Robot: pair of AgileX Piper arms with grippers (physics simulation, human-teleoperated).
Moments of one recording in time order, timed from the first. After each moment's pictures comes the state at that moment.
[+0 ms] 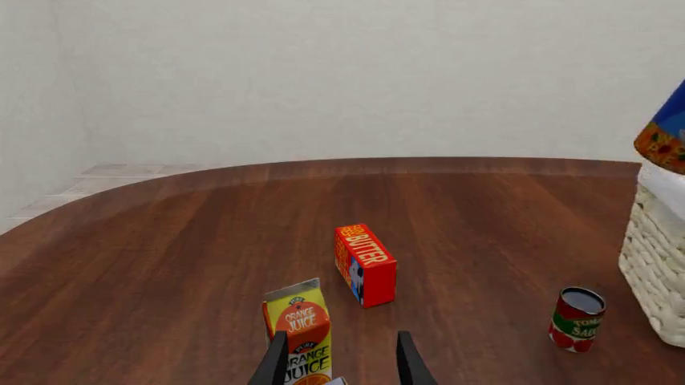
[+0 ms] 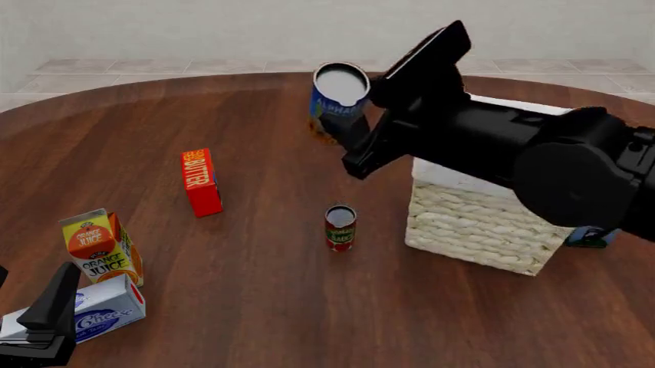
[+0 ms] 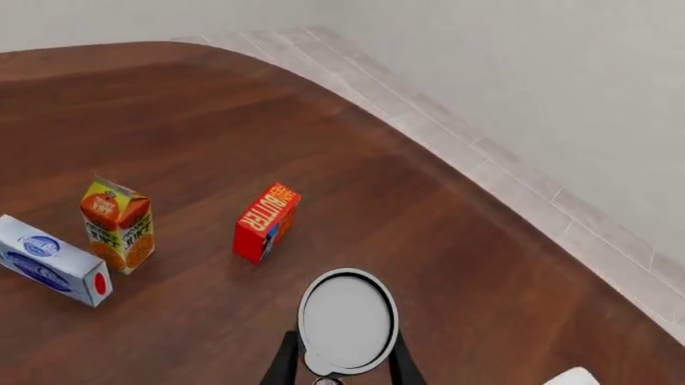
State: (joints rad) left arm 0.00 0.01 0.00 0.00 0.00; right arm 0.71 1.29 -1.04 0.06 -0.29
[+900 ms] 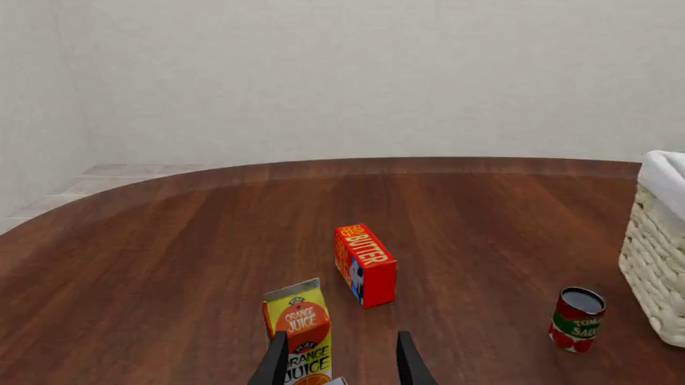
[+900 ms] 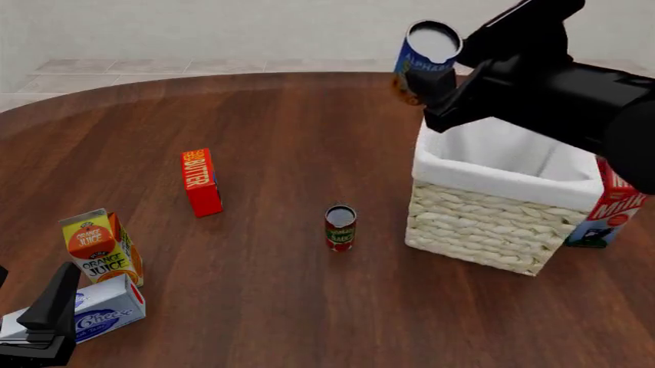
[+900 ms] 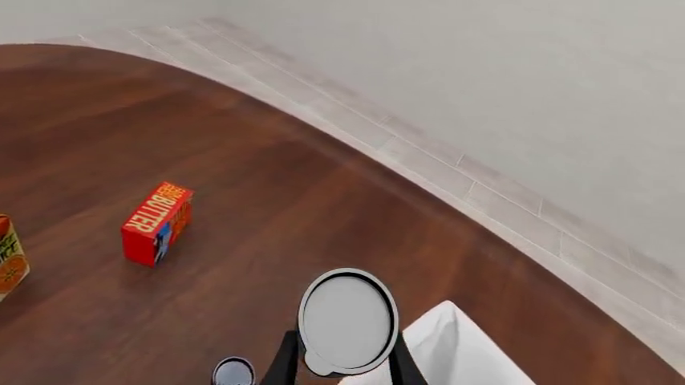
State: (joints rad) left arm 0.00 0.01 0.00 0.00 0.00; right arm 0.47 1.18 -1.05 0.14 -0.31
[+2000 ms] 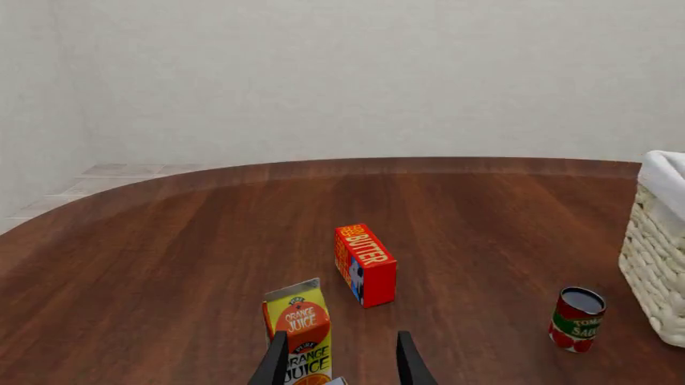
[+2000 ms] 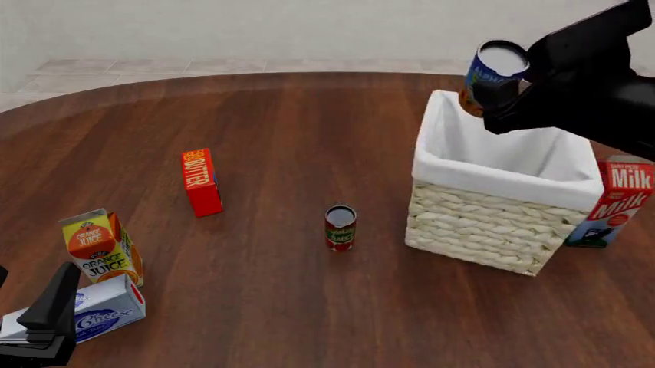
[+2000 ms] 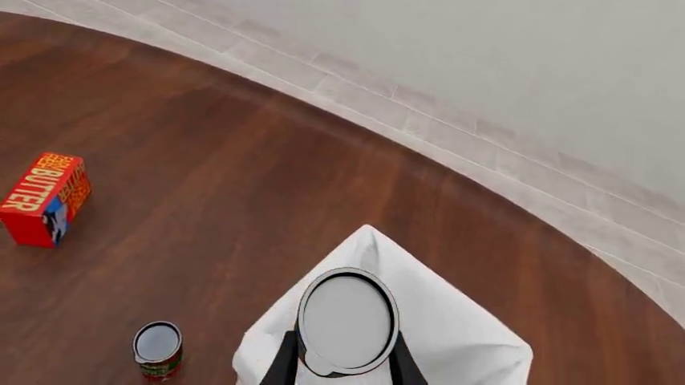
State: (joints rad) left arm 0.00 0.01 0.00 0.00 0.00; right arm 0.25 1.13 -0.99 0.21 -0.28
